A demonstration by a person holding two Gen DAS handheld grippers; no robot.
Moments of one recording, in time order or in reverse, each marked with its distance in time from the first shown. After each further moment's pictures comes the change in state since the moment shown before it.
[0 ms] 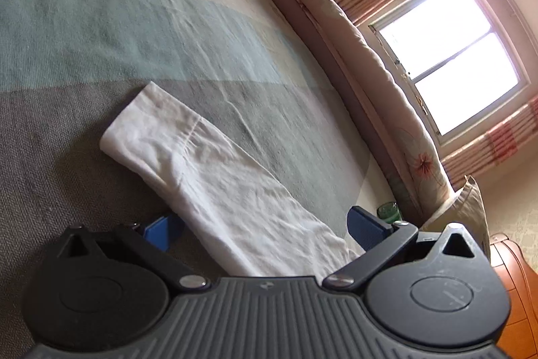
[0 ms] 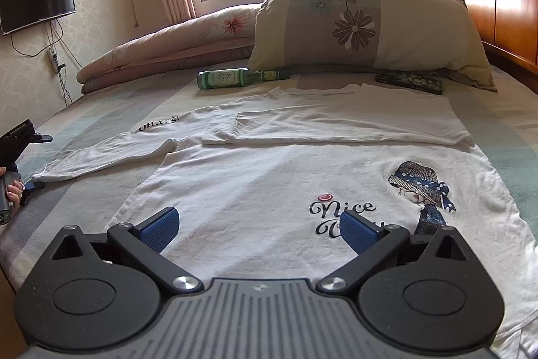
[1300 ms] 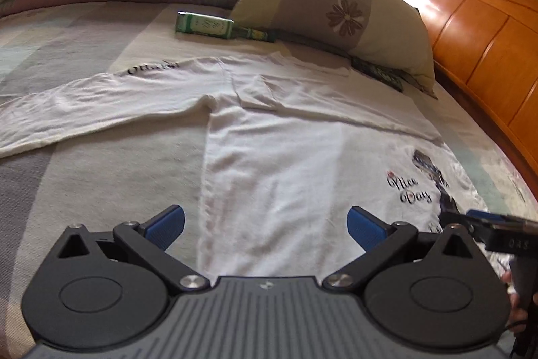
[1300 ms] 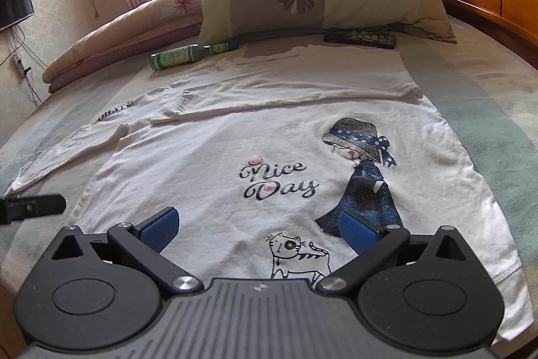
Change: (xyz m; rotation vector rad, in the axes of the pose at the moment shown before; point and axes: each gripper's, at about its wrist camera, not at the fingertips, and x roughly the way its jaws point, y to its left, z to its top) left arm -0.109 -0.156 -0.202 0.895 0.379 -0.163; right arm -0.013 -0.042 -0.005 0.088 0.103 -0.057
